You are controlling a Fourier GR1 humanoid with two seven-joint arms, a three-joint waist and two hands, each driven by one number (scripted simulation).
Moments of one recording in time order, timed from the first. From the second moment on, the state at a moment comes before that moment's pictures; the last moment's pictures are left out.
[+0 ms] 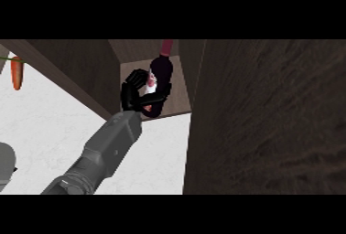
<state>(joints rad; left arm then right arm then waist) -0.94 0.00 -0.19 -0.15 0.77 0.40 -0.74 -0.63 -0.15 -0.02 -2.38 -0.25 -0.06 0.90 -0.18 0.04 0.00</state>
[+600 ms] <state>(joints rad) -1.08 0.00 -0.20 -0.13 0.80 0.48 -0.66 -0.58 -0.15 -0.04 -2.38 -0.27 -0.03 0.87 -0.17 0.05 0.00</state>
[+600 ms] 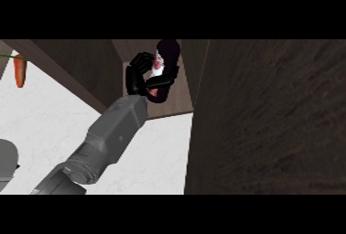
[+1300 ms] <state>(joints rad) -1.17 0.02 -0.20 -0.05 0.80 0.51 -0.58 -0.56 -0.16 -0.06 -2.38 -0.27 -0.01 0.85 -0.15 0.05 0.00</state>
